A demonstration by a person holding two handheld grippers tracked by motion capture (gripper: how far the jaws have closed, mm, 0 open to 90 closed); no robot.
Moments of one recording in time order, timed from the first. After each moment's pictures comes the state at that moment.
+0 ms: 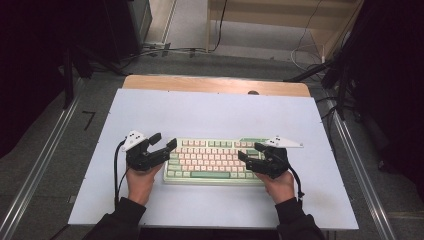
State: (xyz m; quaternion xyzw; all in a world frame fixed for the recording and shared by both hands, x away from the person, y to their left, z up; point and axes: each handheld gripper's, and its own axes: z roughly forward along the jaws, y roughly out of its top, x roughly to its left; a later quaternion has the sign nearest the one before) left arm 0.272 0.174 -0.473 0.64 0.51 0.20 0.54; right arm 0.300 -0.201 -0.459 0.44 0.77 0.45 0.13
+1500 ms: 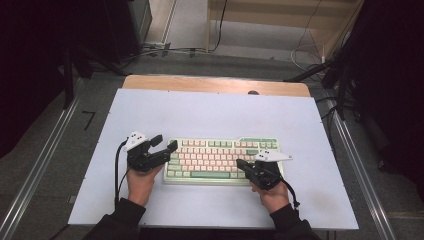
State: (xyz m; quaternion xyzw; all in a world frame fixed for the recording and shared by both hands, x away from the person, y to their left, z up) left arm 0.273 0.174 -0.476 0.65 0.52 0.19 0.53; right arm 0.273 -0.184 -0.475 0.40 0.80 0.43 0.12
